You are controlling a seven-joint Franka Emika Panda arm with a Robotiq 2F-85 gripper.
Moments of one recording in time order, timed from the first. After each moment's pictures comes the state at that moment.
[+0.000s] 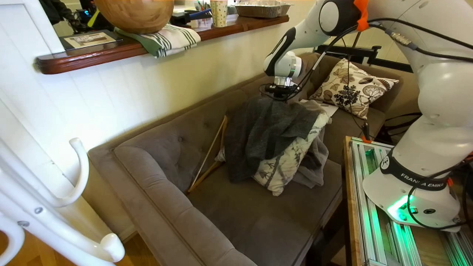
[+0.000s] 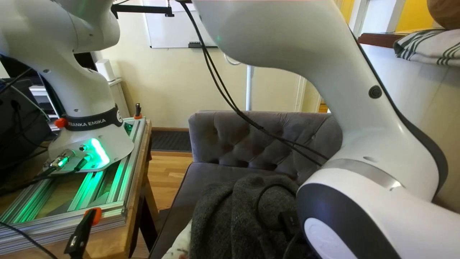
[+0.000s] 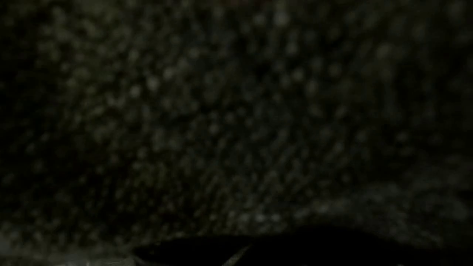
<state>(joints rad) -0.75 1.02 -0.17 -1.49 0.40 2.07 0.54</state>
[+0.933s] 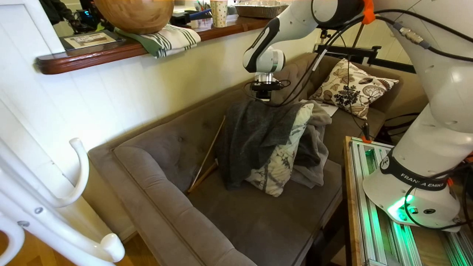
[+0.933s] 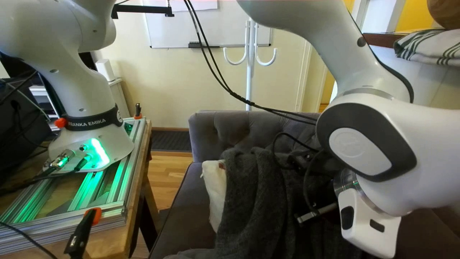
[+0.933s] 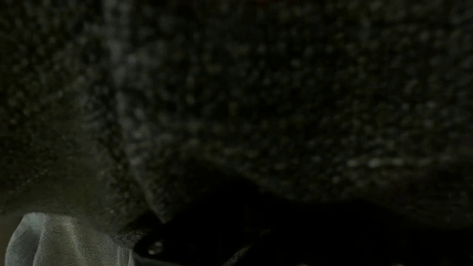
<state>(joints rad) -0.54 0.92 -0.20 -1.56 0.40 1.98 0.44</state>
